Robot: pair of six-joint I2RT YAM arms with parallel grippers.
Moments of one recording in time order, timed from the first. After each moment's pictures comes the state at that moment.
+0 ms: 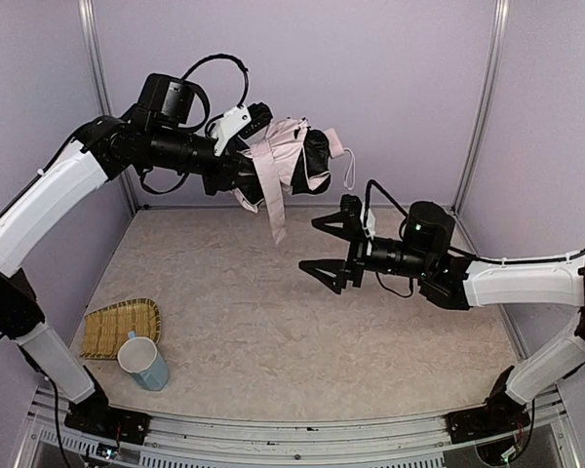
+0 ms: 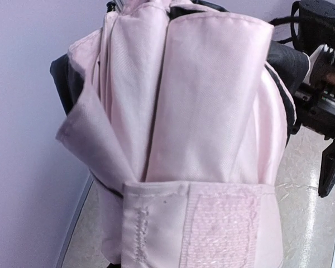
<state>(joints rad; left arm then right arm) -0.70 1.62 1.89 -0.77 0.33 0.54 0.81 1.39 0.81 0.63 -0.49 -0.16</state>
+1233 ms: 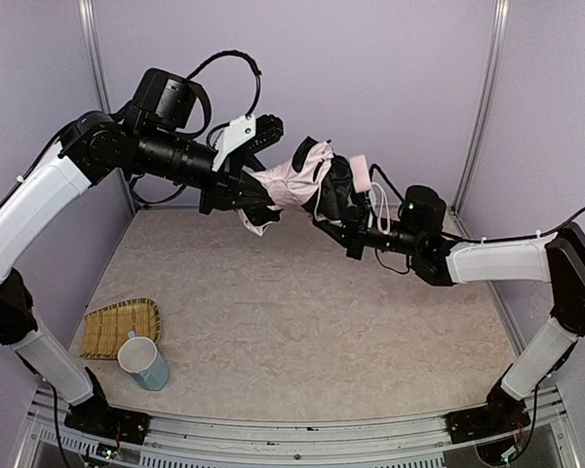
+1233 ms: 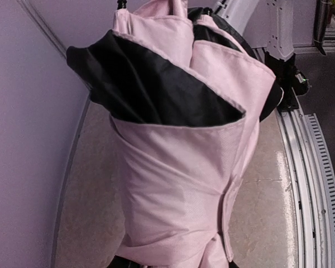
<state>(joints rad) -0.84 1.57 1.98 -0.92 0.36 0.59 0.65 1.63 0.93 0.75 -0.64 0.08</state>
